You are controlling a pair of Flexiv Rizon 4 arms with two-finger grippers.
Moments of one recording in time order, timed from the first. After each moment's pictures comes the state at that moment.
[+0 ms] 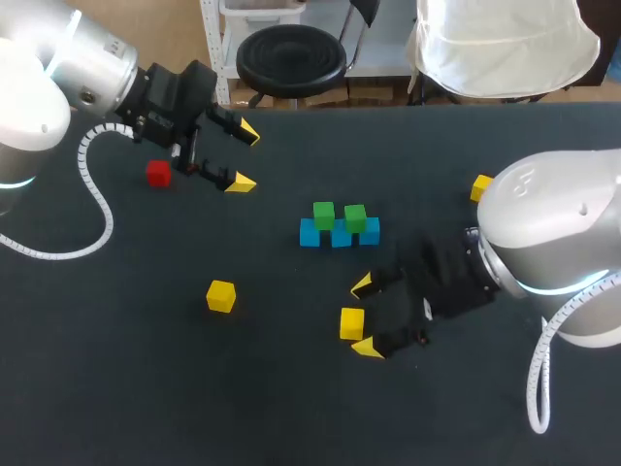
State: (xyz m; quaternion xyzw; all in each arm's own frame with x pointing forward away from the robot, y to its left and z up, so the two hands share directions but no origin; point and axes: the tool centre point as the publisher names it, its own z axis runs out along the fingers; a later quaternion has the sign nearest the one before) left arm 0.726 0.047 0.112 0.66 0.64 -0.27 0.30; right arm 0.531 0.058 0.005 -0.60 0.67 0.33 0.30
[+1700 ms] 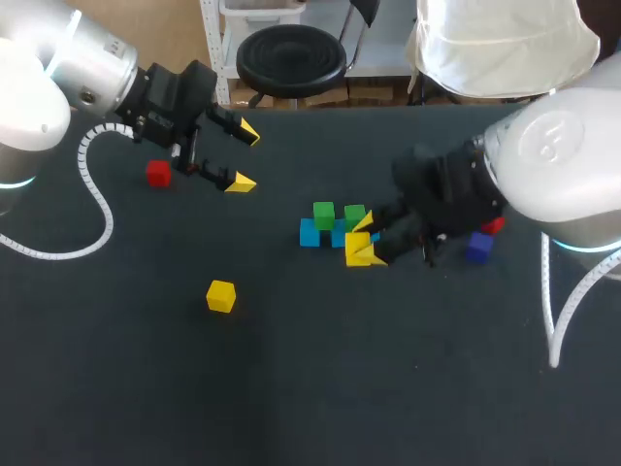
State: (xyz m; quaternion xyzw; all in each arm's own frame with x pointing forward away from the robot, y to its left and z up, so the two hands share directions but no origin) left arm 0.726 0.047 0.112 0.66 0.64 -0.27 0.30; right arm 0.577 0.054 0.110 -0.64 0.65 0.25 0.31
